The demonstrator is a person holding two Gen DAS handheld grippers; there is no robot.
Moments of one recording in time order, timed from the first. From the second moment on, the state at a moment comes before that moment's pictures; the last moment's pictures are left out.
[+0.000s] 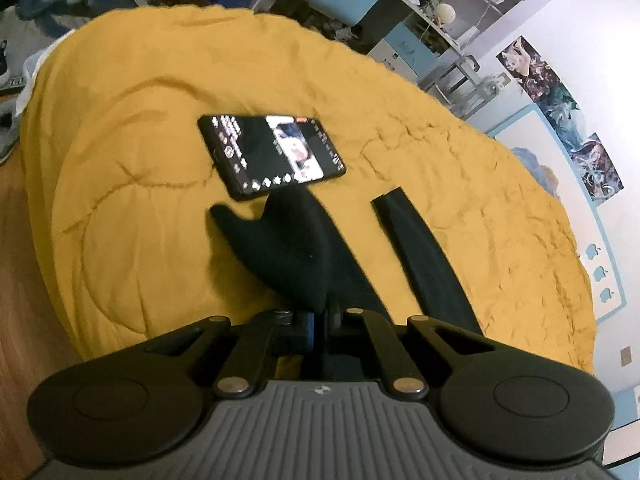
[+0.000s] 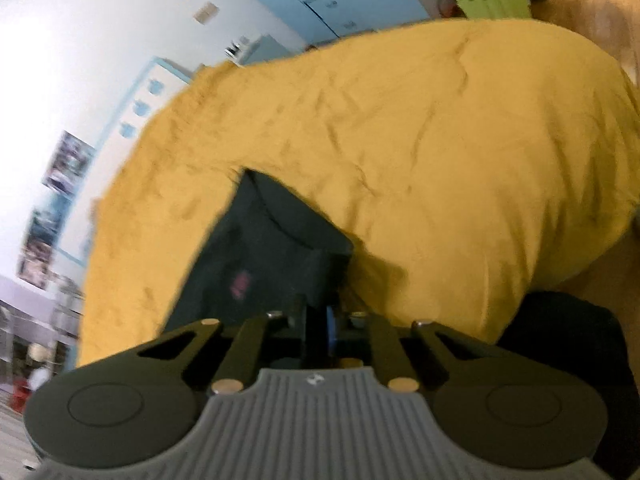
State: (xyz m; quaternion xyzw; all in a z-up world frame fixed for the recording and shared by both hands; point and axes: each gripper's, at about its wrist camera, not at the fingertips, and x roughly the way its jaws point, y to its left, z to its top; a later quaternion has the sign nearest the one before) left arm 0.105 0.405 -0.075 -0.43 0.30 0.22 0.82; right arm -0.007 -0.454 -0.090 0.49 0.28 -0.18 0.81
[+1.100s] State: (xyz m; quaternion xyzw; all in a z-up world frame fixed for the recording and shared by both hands) left arm 0.268 0.401 -0.018 -0.40 0.35 0.20 0.82; right arm 0.148 -0.511 -0.051 0.60 0.26 -0.11 0.75
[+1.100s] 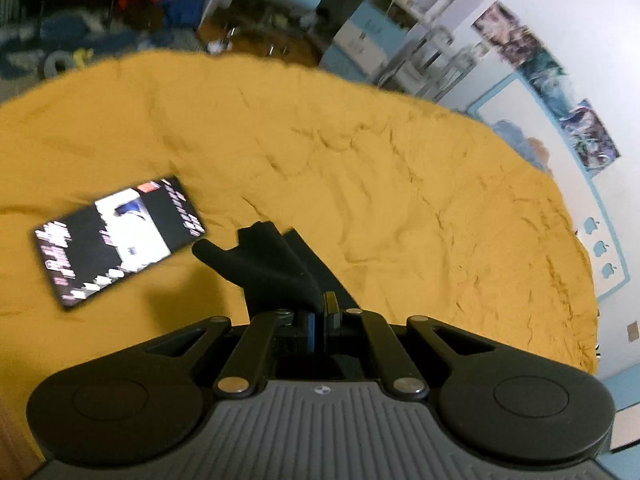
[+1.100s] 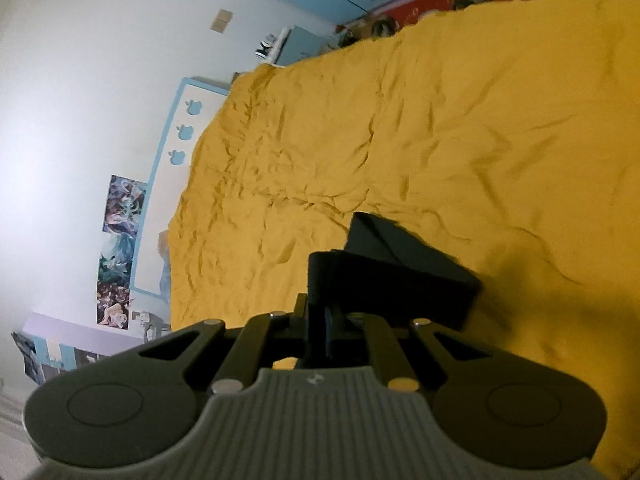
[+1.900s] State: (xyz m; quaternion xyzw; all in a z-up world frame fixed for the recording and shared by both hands) left arm 0.427 0.397 -0.091 -0.23 0.42 0.32 0.82; right arm 0.322 -0.536 -0.138 0.50 0.38 -0.17 0.76
